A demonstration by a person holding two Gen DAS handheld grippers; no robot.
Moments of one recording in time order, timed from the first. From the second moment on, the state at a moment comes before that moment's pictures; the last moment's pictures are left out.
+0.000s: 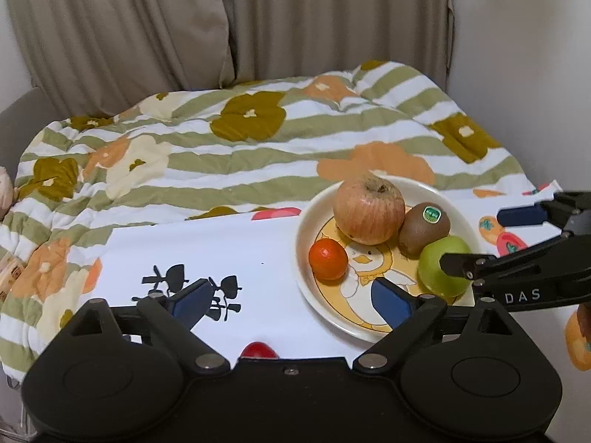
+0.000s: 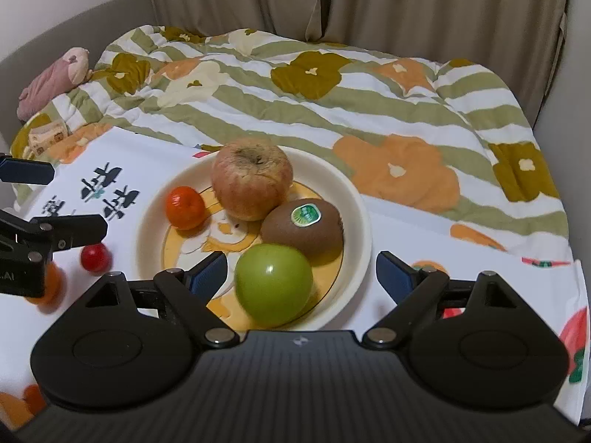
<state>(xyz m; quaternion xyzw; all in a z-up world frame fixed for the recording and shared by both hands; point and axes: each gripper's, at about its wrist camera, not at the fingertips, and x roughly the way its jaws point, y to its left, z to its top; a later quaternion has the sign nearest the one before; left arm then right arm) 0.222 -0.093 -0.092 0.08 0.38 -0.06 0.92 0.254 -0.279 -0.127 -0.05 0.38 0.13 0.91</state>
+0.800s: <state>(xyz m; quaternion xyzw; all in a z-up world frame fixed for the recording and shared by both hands) 0.113 -0.057 -0.034 0.04 0.30 -0.05 0.95 0.136 -0.281 -0.042 -0.01 0.33 0.06 0.94</state>
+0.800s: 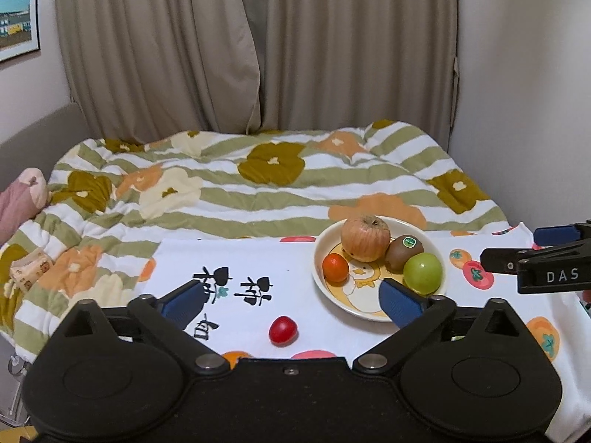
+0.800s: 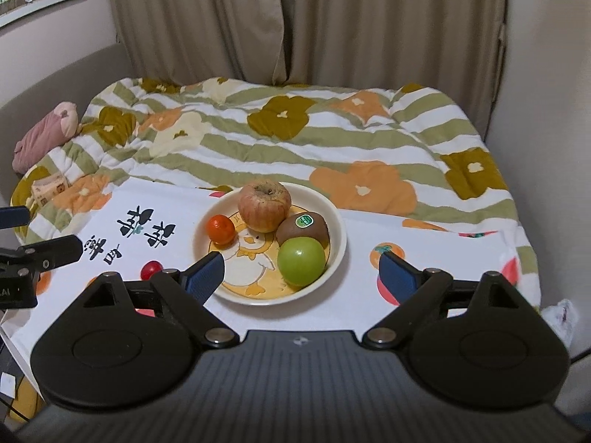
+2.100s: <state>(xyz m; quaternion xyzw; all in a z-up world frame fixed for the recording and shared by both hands) 0.035 -0.032 -0.143 0.09 0.37 -0.16 0.91 0.014 -0.216 -0.138 0.04 0.37 -0.01 0.93</state>
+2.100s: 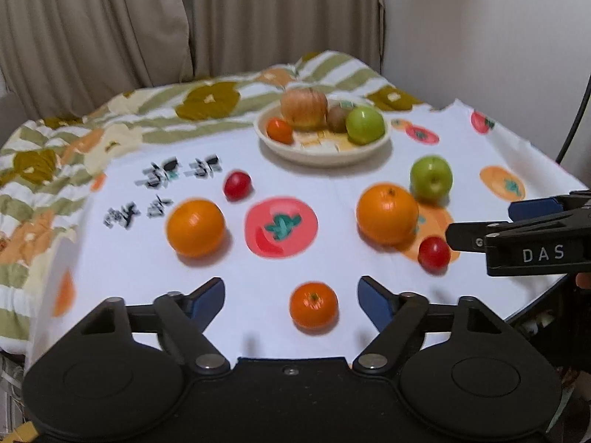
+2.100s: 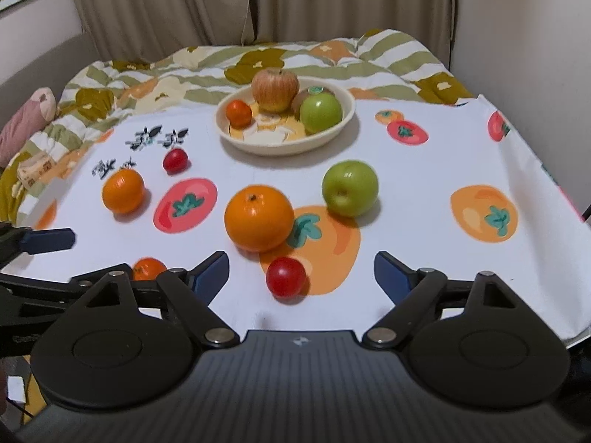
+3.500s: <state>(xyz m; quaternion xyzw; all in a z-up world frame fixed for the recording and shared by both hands) 0.059 -0.037 -0.179 0.07 0.42 -0.17 0.89 0.051 -0.202 -0.183 0.02 0.43 0.00 0.90</state>
